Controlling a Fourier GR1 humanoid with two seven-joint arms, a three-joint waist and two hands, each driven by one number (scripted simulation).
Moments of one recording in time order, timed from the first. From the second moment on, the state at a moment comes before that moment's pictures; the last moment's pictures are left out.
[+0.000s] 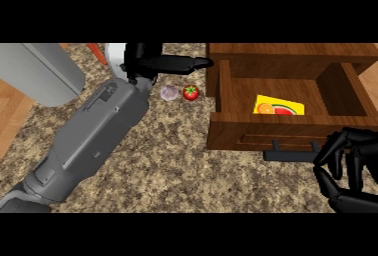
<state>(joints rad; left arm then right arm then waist) -0.99 0.22 -0.42 -0.89 0.81 0.41 -0.38 -0.05 -0.27 -0.09 -2.11 -0.18 0.37 0.19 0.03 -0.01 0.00</state>
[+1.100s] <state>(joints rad) -0.31 0.56 -0.28 -1.48 0.86 0.23 -0.35 -0.12 -0.32 0.20 -1.74 0.57 0.26 -0.11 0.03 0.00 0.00</state>
